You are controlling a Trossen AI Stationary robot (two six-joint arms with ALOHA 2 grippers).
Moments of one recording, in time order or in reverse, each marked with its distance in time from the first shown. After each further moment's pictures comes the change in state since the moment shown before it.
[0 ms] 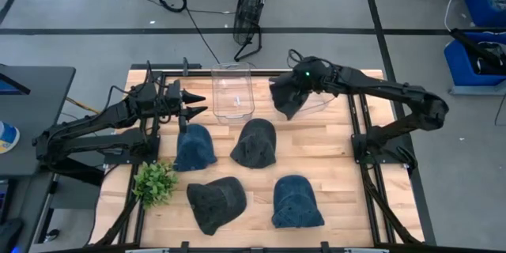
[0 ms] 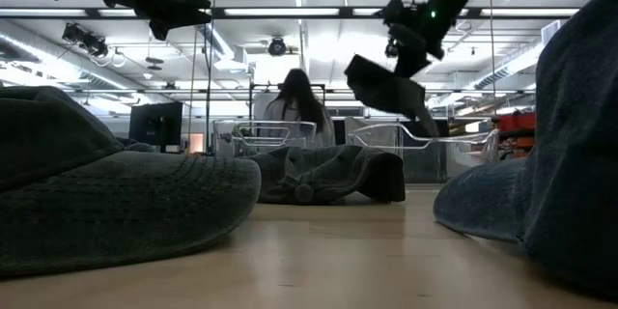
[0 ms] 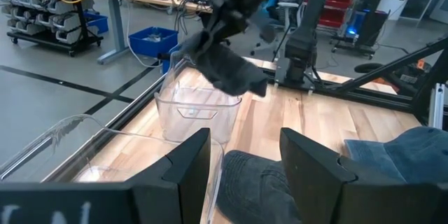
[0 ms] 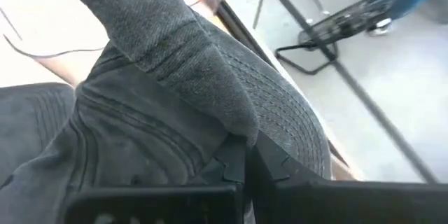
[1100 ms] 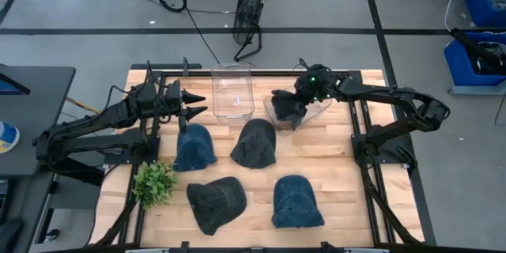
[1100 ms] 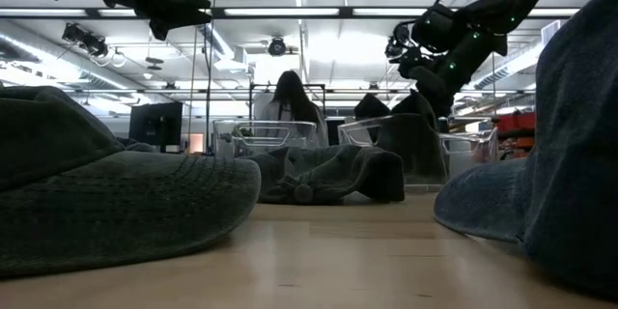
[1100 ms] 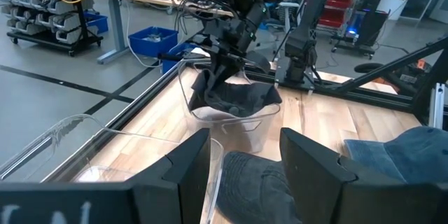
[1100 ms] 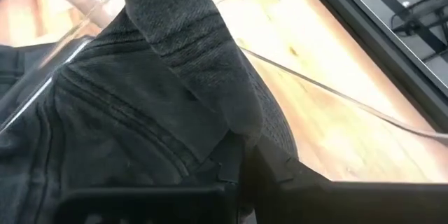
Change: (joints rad) left arm 0.000 0.000 0.000 0.000 0.000 0.000; right arm -0.160 0.006 -0.355 0.367 -0.386 -0.055
